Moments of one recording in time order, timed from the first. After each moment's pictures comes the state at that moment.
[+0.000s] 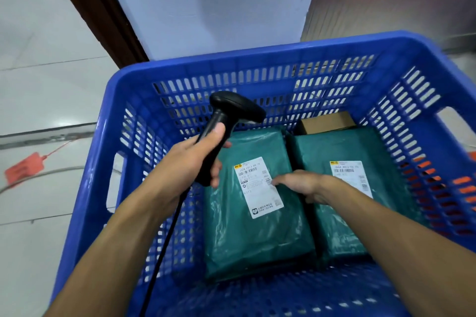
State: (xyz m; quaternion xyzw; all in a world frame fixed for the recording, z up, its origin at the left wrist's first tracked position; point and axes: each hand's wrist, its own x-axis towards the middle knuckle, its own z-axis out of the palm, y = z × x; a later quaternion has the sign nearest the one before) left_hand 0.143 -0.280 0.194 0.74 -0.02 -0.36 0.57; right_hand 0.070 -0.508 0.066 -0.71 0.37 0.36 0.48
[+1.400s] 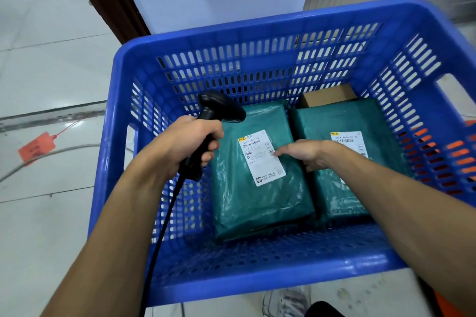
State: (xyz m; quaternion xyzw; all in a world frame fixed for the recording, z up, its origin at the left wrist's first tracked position) left_hand 0.153 -0.267 0.192 0.75 0.00 -0.42 0.52; right_hand 0.072 -0.512 0.064 -0.70 0.35 0.38 0.49
